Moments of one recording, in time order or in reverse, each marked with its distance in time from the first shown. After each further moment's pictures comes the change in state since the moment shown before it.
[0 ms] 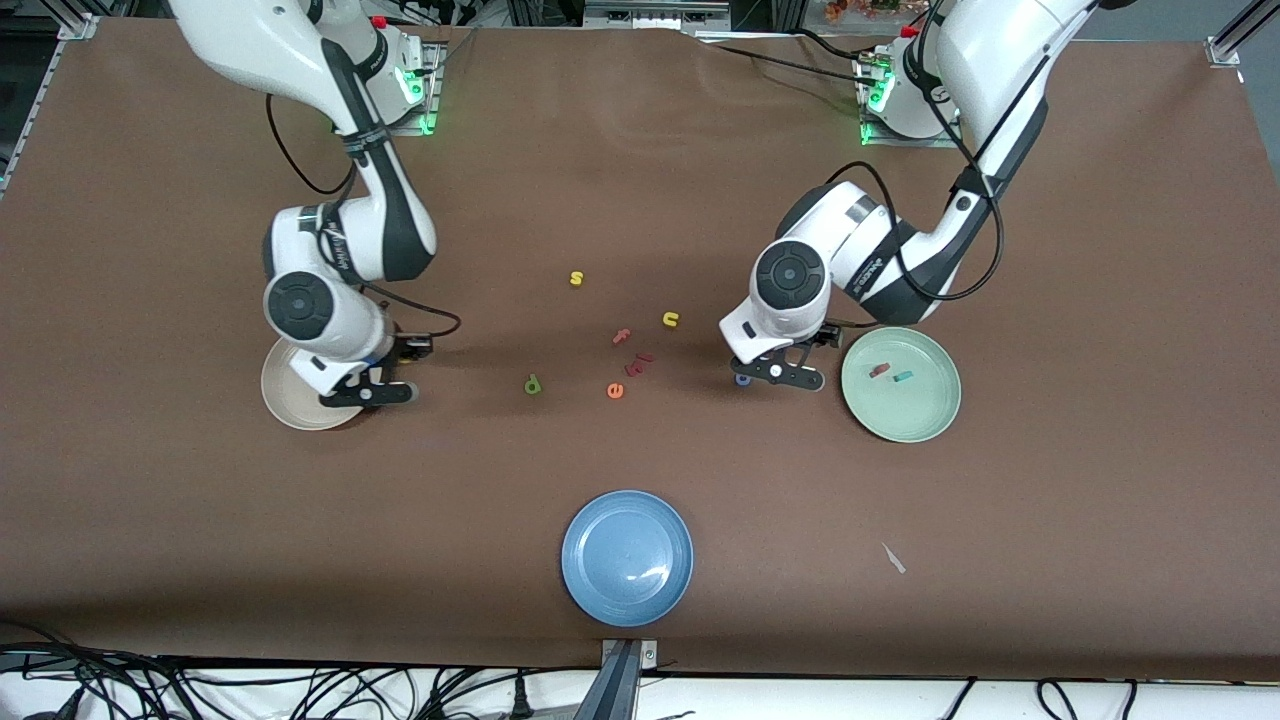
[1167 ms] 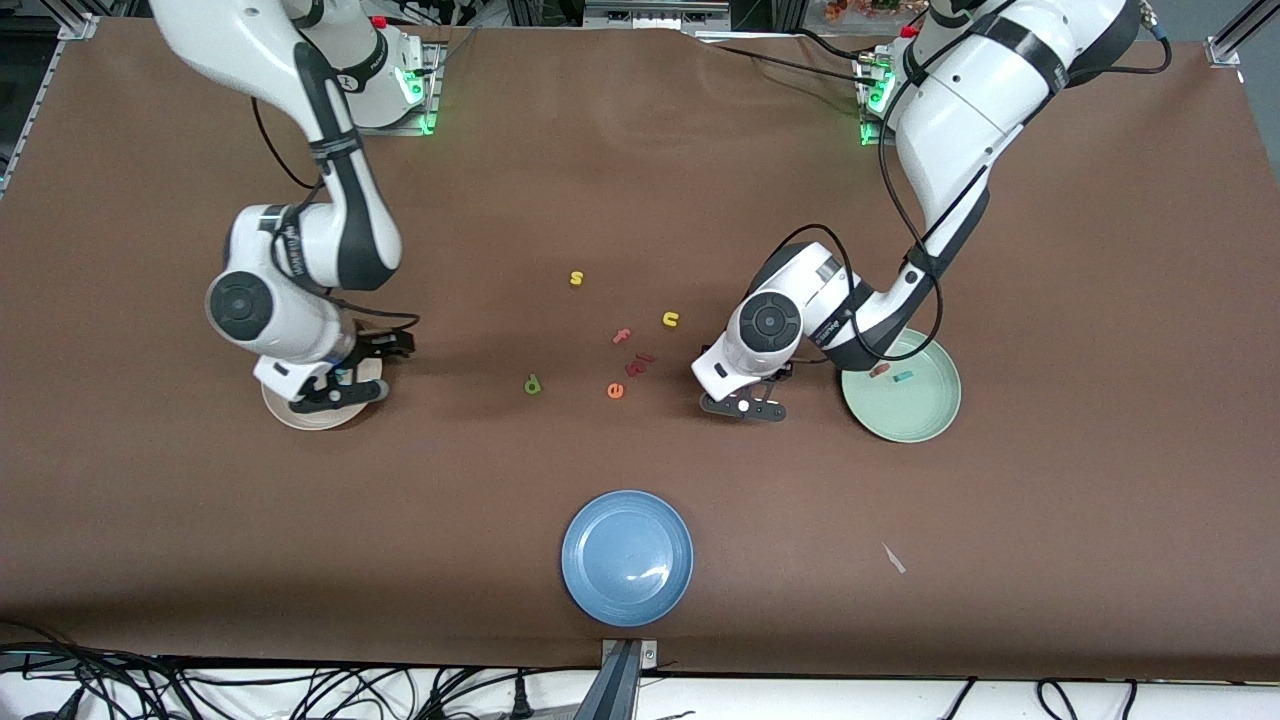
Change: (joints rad) left arm -0.019 0.215 0.010 0.051 0.058 0.256 -0.047; right arm 0.085 0.008 -0.078 -0.002 0.122 0.016 -0.099
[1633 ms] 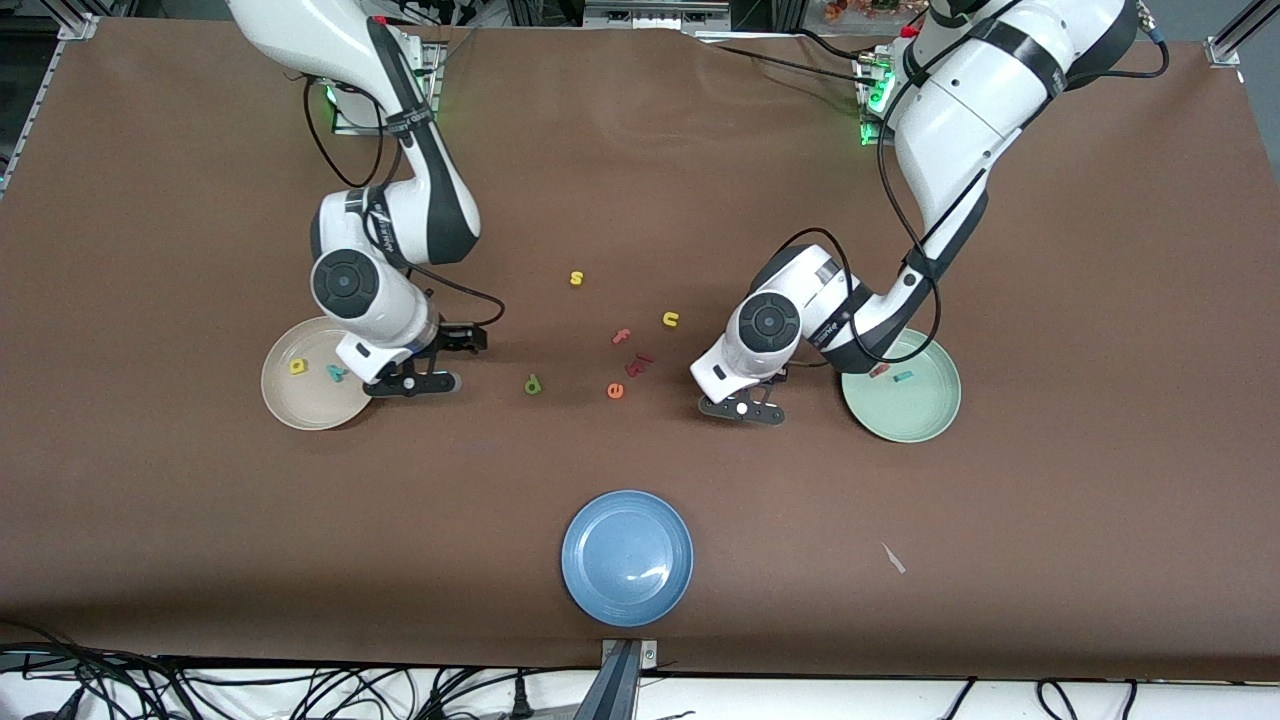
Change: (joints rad) left arm 0.006 -0.001 -0.001 0.012 0.004 -0.005 0.000; right arm 0.144 0.040 0.004 0.048 0.071 0.027 0.235
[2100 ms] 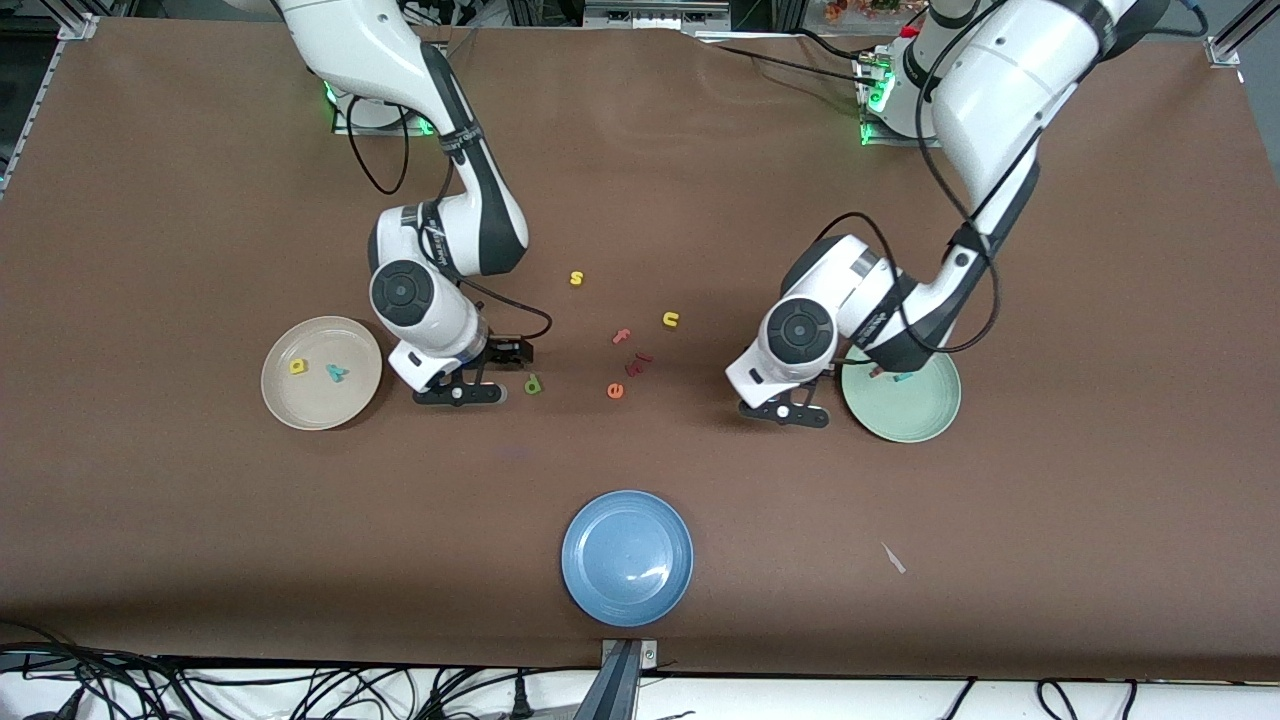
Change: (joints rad) left arm 0.063 -0.123 -0.001 0.028 0.000 -0.306 0.105; right arm 0.066 0.121 0.001 0.087 0.105 0.065 0.047
